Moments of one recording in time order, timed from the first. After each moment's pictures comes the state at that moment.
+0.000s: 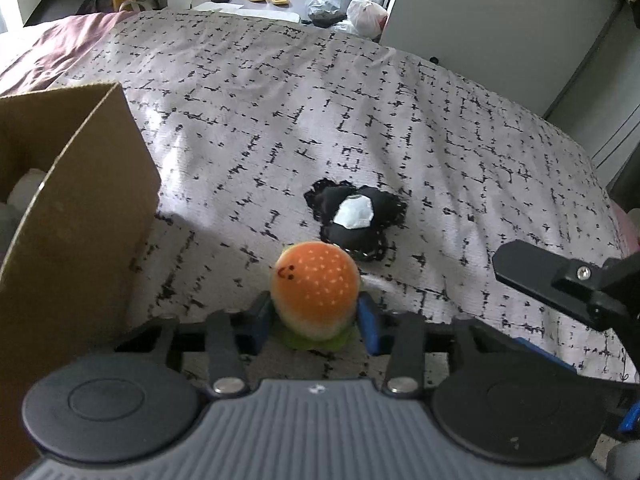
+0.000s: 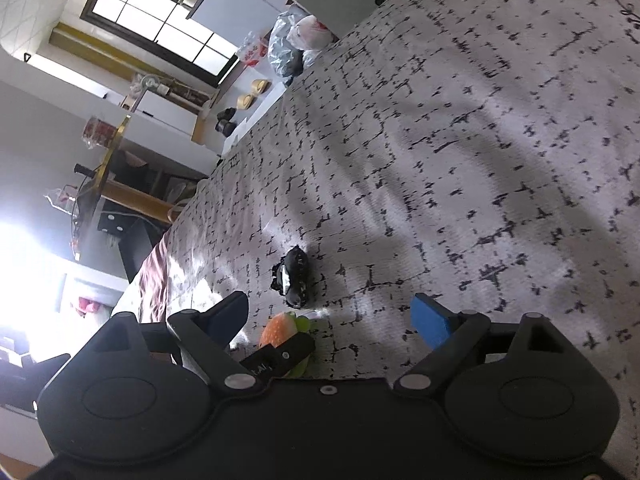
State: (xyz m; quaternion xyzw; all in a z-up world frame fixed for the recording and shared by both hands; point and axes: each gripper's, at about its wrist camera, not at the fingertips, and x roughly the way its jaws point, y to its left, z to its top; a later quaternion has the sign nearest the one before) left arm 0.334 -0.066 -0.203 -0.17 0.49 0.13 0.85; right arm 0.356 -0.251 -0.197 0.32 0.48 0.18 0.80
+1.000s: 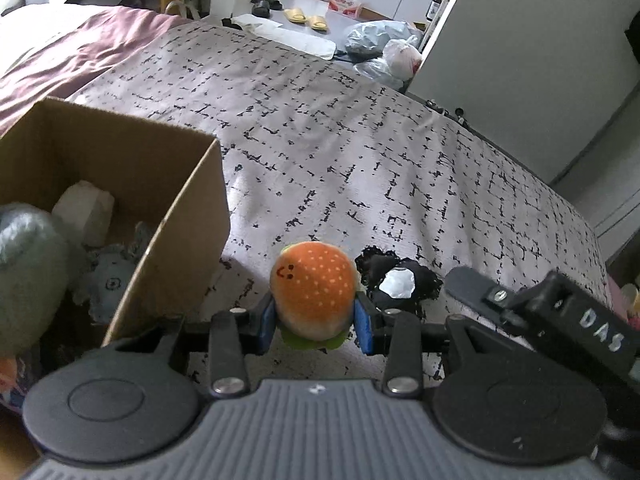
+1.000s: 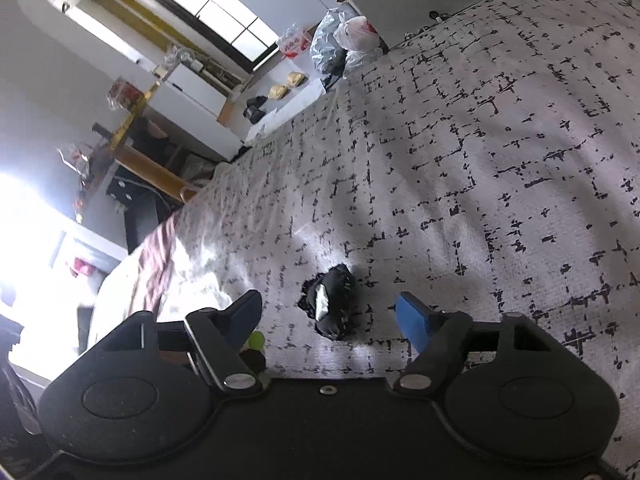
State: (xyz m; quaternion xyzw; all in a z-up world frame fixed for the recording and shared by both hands) left arm 0.326 -0.023 -0.181 -0.23 0.44 0.18 0.85; right arm 0.380 -0.200 -0.198 0.25 0.46 0.22 0.82
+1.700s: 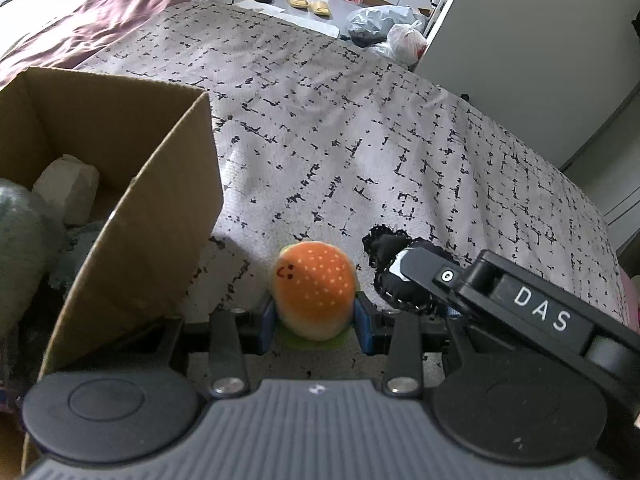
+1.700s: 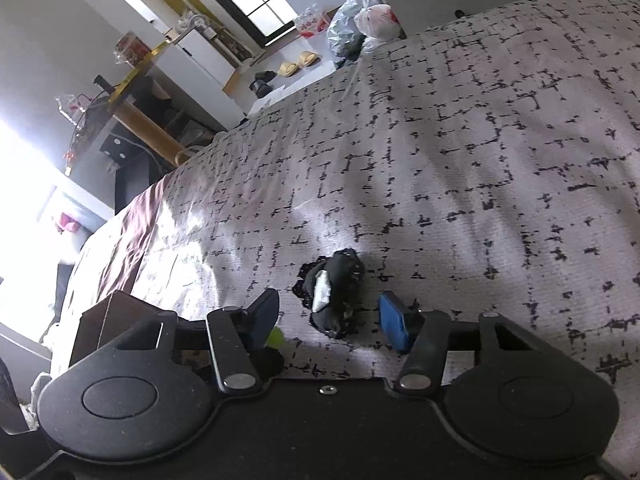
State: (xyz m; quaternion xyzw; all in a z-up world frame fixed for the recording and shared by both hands) left arm 0.334 -0.025 -0.202 -0.23 0.46 0.18 0.84; right arm 0.385 -0.171 -0.211 0.19 0.47 0.25 0.83
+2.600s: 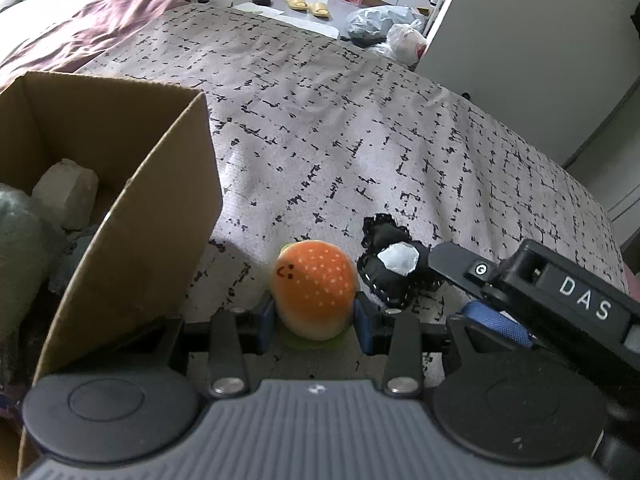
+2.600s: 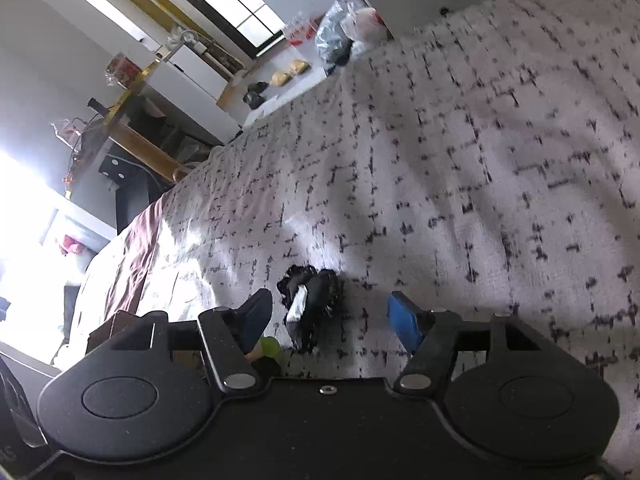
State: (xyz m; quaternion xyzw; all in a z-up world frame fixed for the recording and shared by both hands) left arm 0.336 -0.024 -0.203 -0.22 0.46 0.18 0.84; right arm 0.390 -0.184 -0.209 0.21 0.47 0.23 0.83
